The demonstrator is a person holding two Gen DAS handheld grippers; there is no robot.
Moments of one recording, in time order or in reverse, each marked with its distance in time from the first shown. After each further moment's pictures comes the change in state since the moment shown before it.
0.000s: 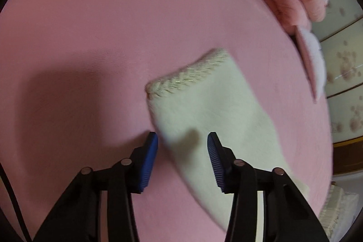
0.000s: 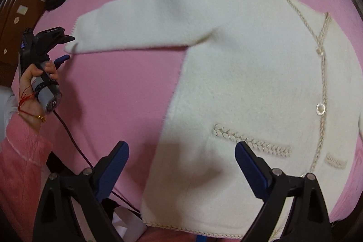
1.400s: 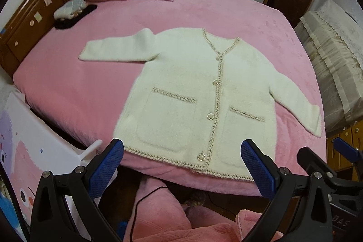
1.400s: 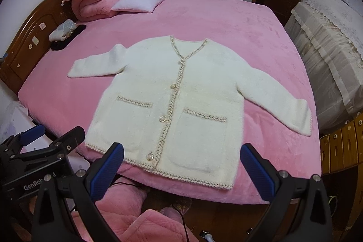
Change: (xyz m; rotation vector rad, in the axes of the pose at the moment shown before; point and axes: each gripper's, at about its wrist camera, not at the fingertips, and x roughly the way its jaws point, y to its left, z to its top) left arm -0.490 -0.109 -0.526 0.920 0.050 -0.039; right arm -0.282 -0.212 -0.269 0.006 -0.421 -0.152
